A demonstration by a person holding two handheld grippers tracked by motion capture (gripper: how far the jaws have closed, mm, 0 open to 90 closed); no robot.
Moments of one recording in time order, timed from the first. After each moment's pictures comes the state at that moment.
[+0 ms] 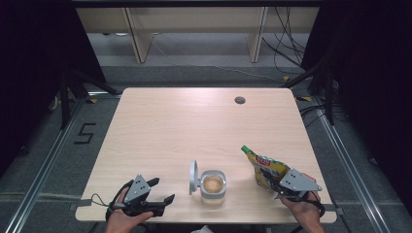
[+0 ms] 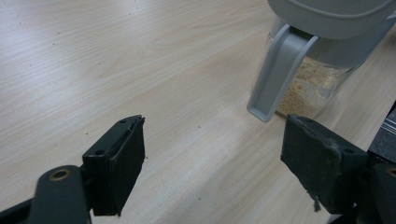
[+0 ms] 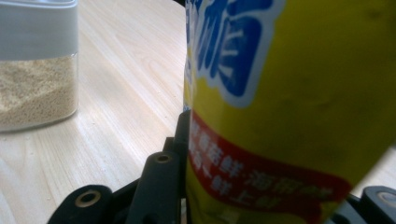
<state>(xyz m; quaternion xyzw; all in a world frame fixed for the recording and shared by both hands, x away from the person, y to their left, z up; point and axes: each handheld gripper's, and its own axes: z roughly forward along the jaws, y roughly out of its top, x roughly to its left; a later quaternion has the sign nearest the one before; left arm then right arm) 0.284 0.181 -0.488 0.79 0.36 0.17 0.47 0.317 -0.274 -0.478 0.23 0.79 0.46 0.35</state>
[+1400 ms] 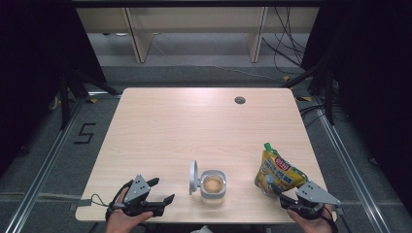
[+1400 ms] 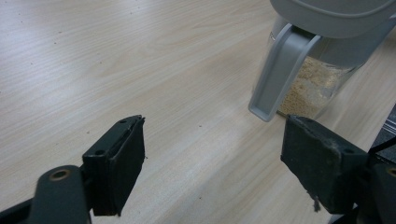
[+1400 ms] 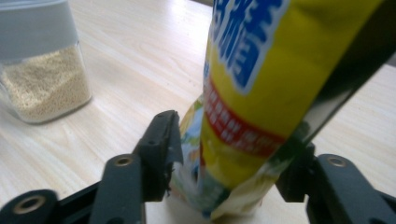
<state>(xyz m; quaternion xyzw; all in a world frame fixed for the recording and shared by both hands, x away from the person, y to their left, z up) 0.283 0.182 -0.488 0.79 0.36 0.17 0.47 0.274 -0.298 -0.483 0.35 0.76 0.46 0.29</state>
